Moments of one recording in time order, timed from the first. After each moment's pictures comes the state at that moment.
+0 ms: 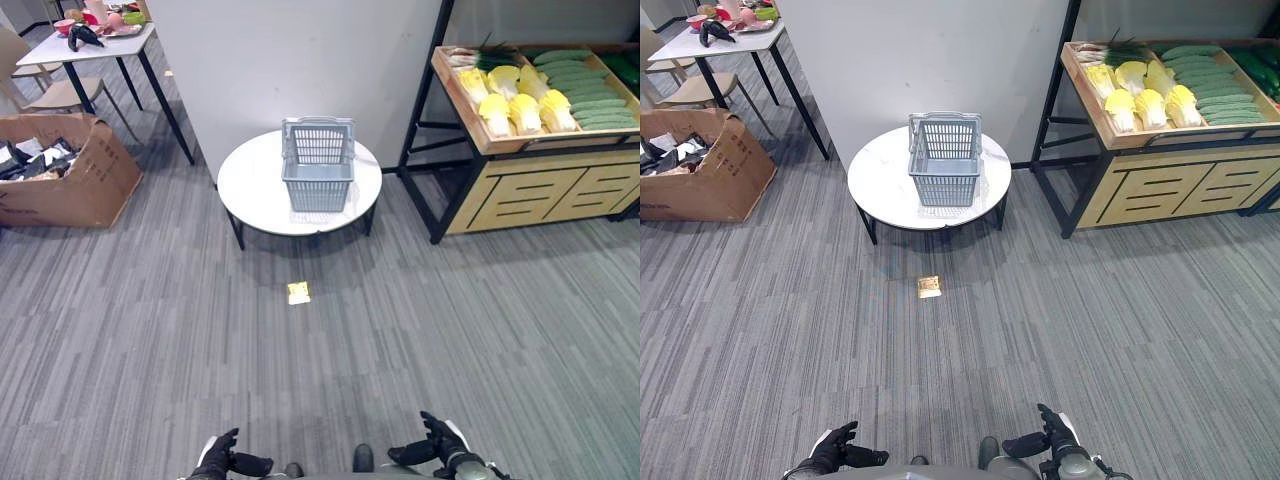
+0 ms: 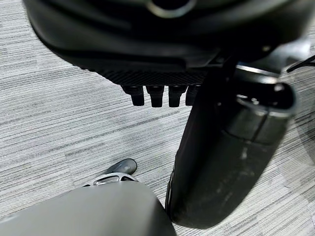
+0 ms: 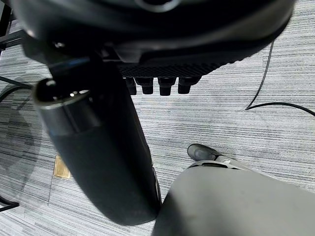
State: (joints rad) left arm -0.02 0.19 -0.19 1.34 -0.06 -0.16 0.09; right arm -0.01 -0.21 0.24 1.25 0.08 -0.15 -0.05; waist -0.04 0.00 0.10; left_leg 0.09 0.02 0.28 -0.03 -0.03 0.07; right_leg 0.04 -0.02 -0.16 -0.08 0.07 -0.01
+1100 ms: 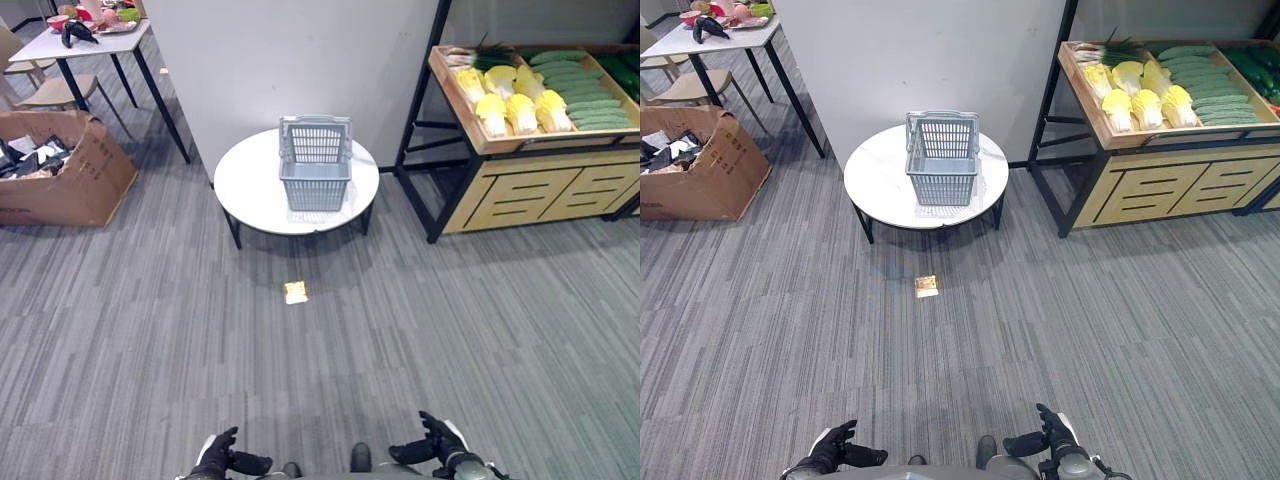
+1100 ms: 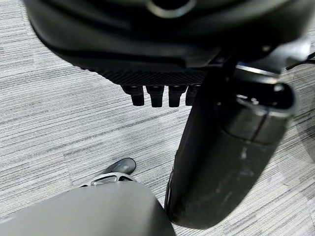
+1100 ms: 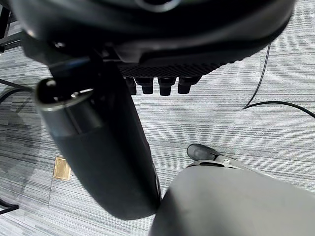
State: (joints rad) left arm -0.02 0.20 -0.19 1.34 -0.06 -0.16 0.09; right arm -0.01 -0.21 0.24 1.25 0.09 -0.15 -0.05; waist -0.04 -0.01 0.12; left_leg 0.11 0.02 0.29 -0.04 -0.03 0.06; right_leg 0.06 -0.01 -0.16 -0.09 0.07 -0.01
